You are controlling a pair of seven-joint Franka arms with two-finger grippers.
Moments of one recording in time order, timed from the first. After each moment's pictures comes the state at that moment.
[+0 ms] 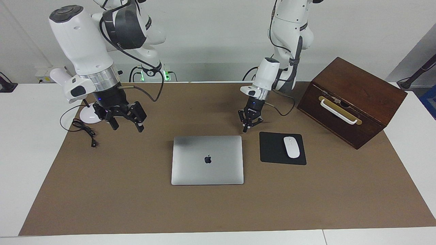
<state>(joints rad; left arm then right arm) -0.60 0.16 0.01 -2.63 0.01 3.49 0.04 0.05 0.21 0.07 -1.45 0.13 1.94 0.43</state>
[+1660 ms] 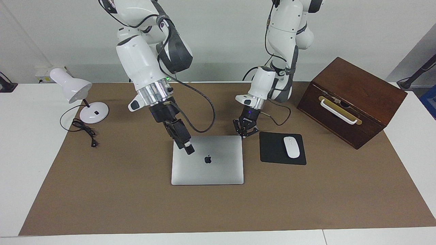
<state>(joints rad) -0.60 0.28 0.01 -2.45 0.01 3.49 0.00 0.26 0.29 0.08 -1.60 0.39 2.66 1.05</state>
